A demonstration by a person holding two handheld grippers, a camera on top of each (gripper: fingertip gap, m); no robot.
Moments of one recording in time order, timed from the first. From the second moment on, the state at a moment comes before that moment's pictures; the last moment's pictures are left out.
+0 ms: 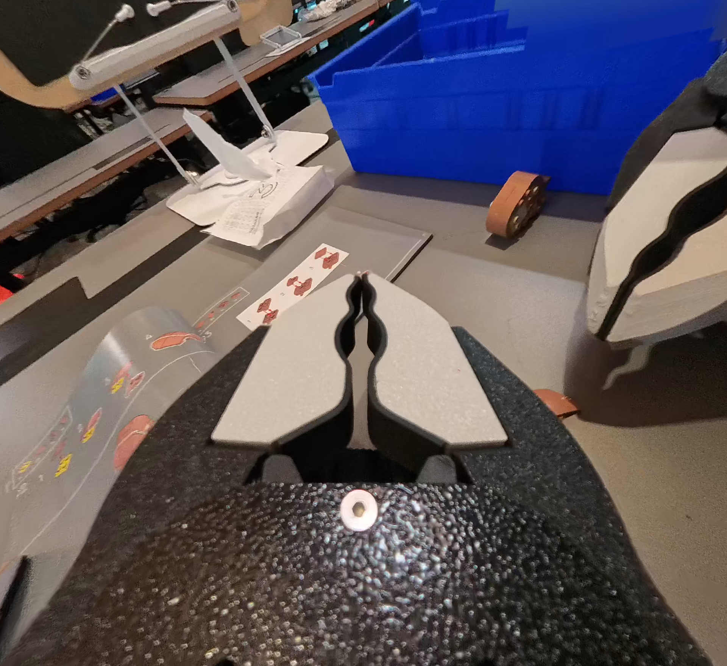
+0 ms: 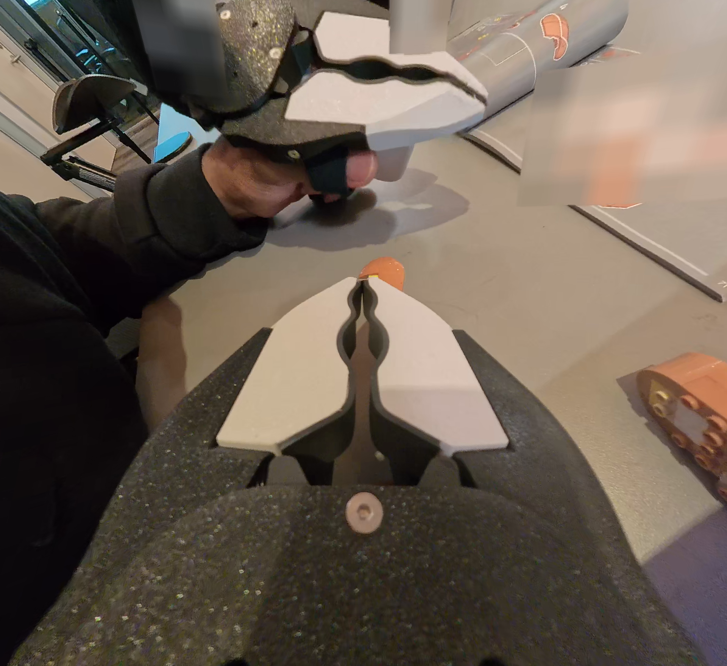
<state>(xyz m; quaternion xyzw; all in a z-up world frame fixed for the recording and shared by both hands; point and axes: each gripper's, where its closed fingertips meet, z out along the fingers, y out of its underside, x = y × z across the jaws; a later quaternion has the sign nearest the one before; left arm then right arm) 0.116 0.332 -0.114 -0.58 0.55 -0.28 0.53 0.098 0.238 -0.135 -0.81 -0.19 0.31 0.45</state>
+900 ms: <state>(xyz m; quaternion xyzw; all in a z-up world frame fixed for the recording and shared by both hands) 0.116 0.328 -0.100 -0.60 0.49 -0.40 0.49 0.097 0.238 -0.139 -0.82 -0.19 0.32 0.43</state>
